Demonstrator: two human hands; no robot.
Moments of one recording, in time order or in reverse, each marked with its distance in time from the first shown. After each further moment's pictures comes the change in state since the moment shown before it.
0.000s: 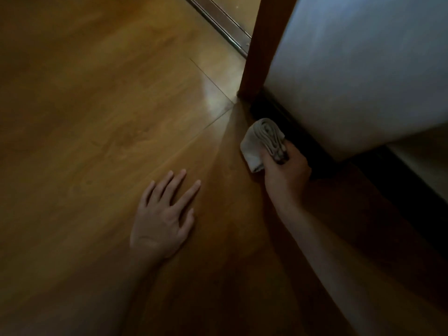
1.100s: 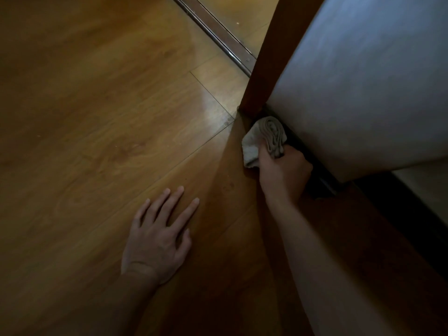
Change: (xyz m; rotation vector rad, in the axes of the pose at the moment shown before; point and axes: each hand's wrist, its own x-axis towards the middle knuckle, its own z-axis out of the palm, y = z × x) left_hand 0.003 -0.009 0.013 0.036 0.069 0.039; right_hand 0.035 -0.012 0.027 -0.287 0.124 0.007
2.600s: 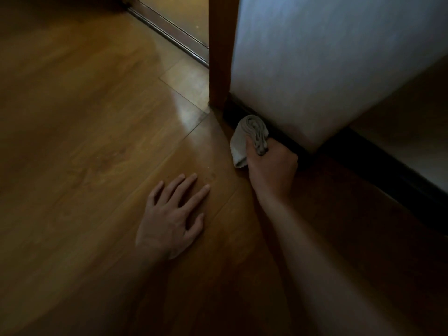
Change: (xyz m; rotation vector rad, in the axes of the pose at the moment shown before) left_hand 0.040 0.022 -0.009 0.055 -0.026 0.232; right_hand -0.016 0.025 -0.024 -0.061 0.132 -0.109
